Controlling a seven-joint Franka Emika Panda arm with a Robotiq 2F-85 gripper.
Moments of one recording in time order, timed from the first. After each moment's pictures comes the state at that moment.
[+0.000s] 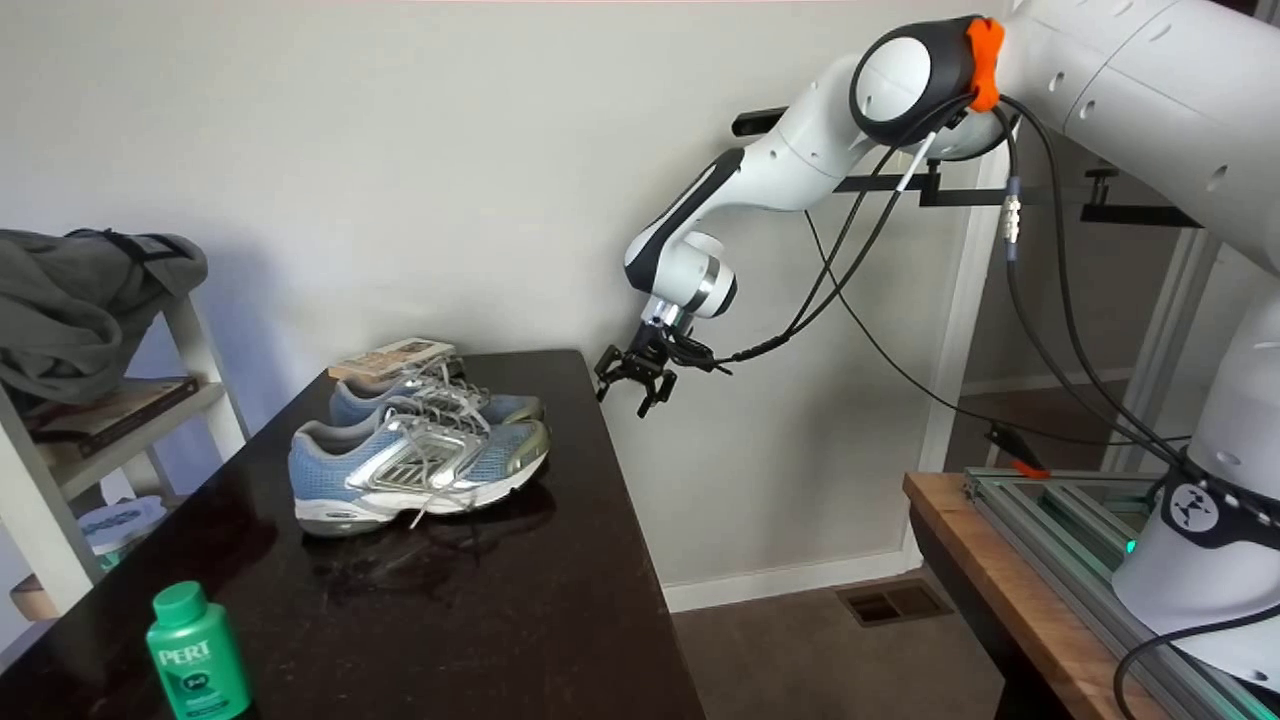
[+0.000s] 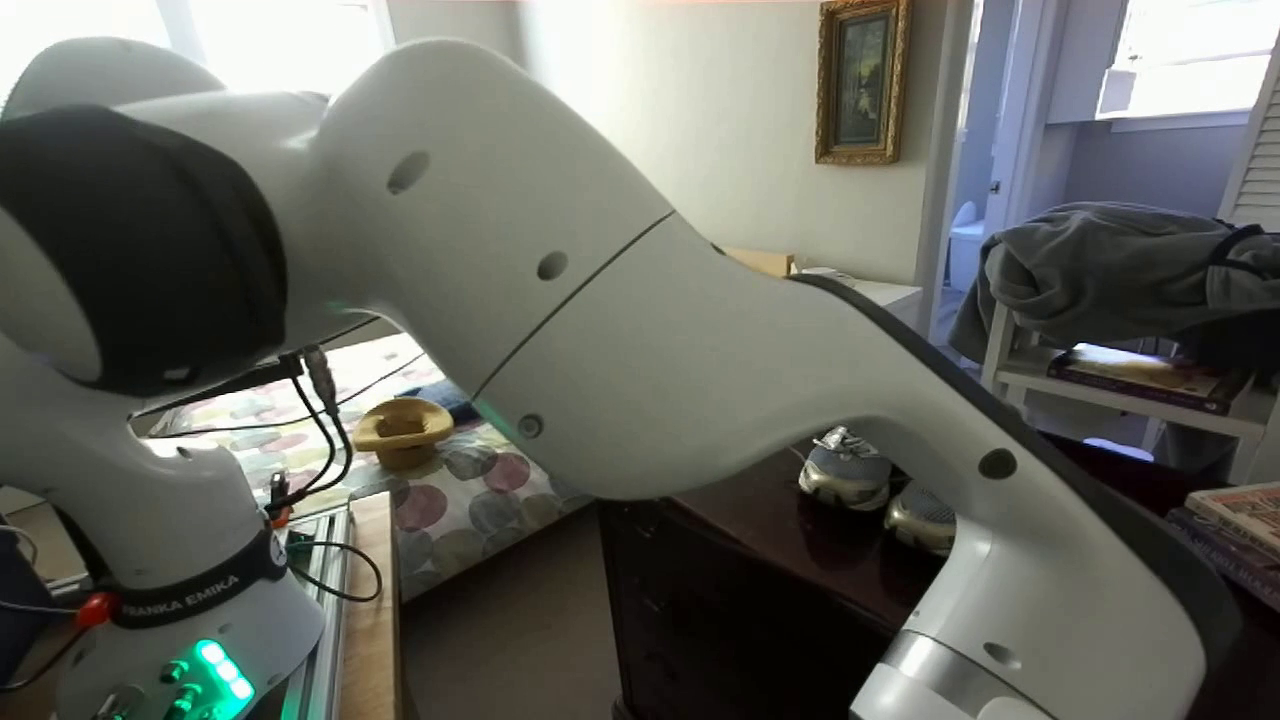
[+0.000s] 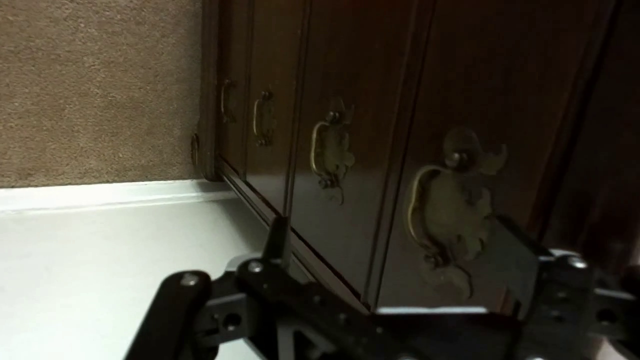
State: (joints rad) arm -0.90 1.00 0.10 -1.42 0.64 2.52 -0.18
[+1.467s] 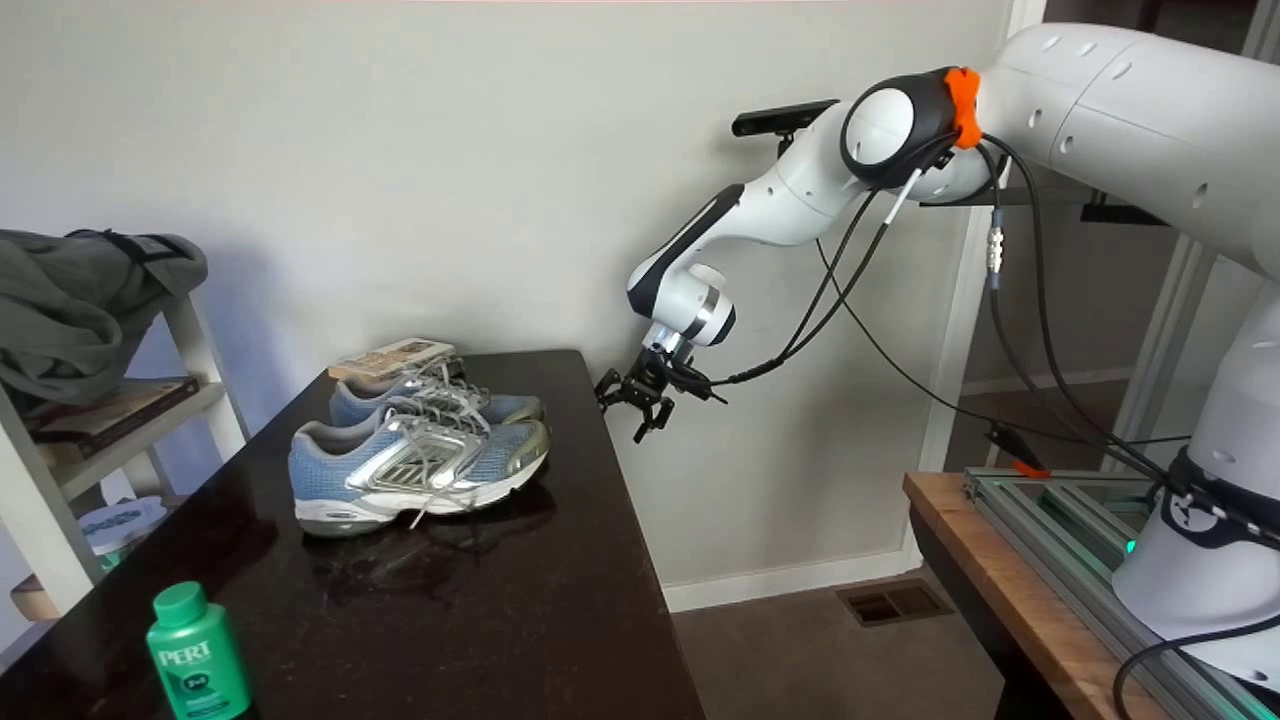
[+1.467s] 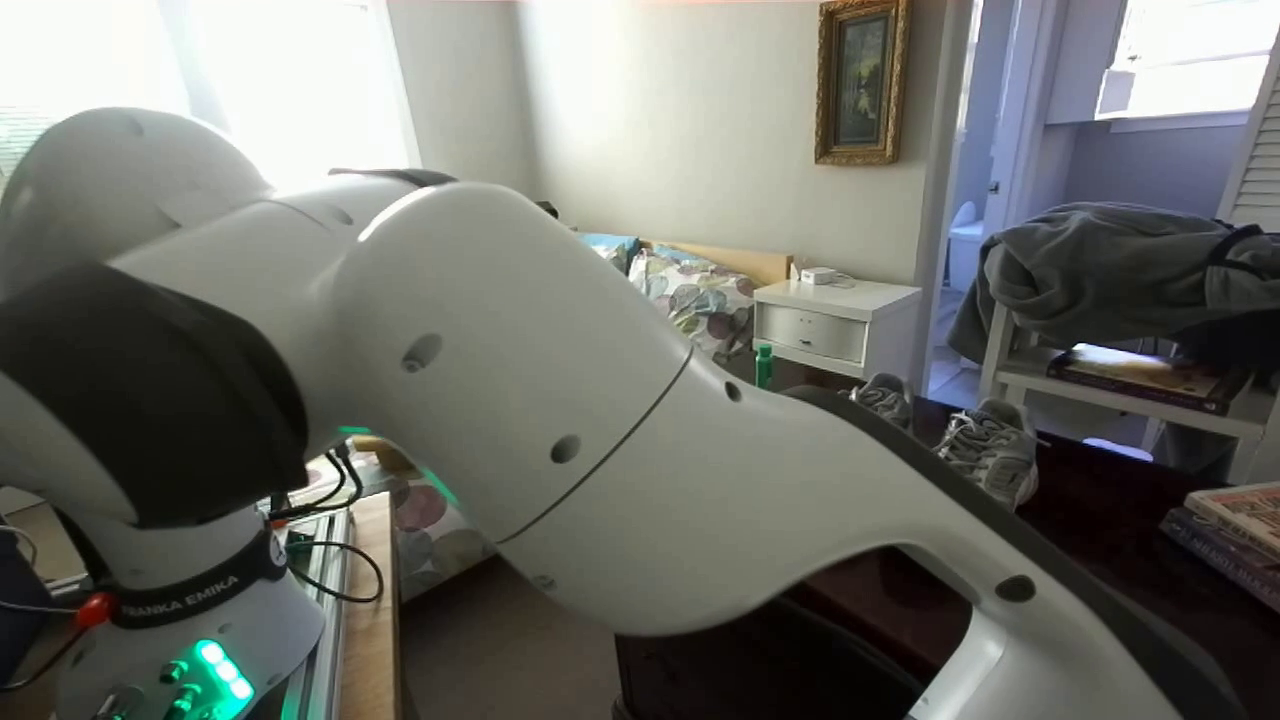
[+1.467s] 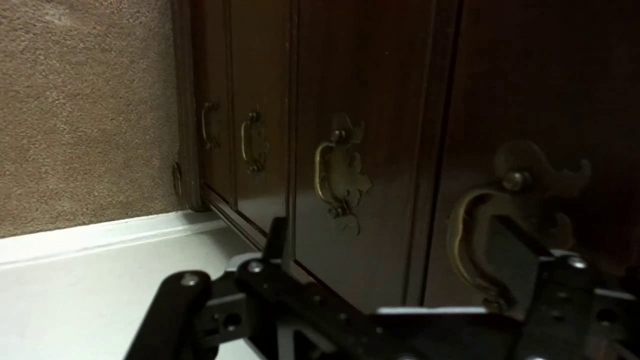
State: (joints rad) arm -0.96 1.14 0.17 -1.30 0.66 2.51 -0.18
